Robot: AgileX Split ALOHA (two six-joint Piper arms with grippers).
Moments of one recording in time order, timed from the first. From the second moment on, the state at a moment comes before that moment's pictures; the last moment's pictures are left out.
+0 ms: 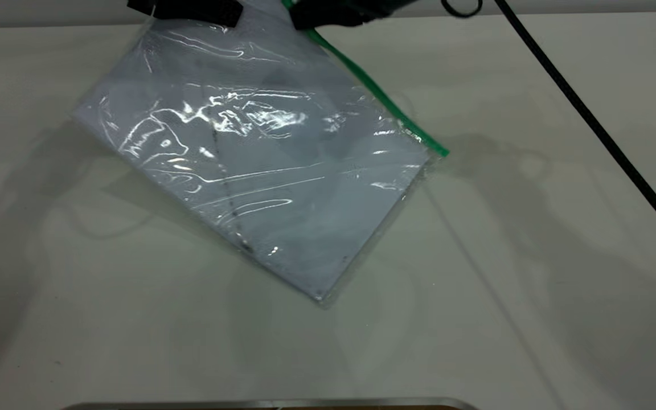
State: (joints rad) left arm -0.04 2.42 -1.70 -1.20 1.03 1.91; right arm 0.34 2.43 -1.61 1.55 0.63 -1.70
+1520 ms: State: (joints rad) left arm 0.04 2.43 -1.69 -1.38 1.11 1.99; right arm 0.13 2.55 -1.60 1.34 0.57 -1.68
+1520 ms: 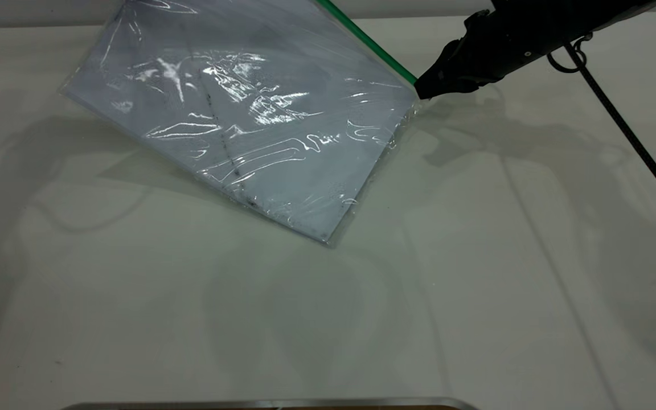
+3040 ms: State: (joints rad) left arm -0.08 1.86 -1.69 -0.67 1.01 0.84; right arm 0.10 1.21 -1.30 0.33 1.23 -0.34
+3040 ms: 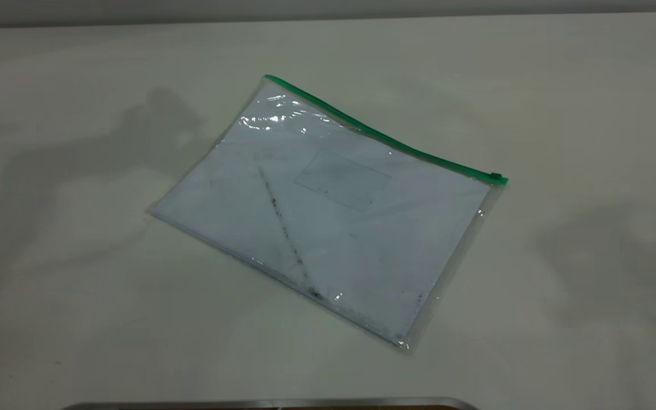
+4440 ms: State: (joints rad) left arm -0.08 0.67 -0.51 -0.08 1.09 0.09; right arm 0.10 0.45 -0.48 -0.02 1.11 0.01
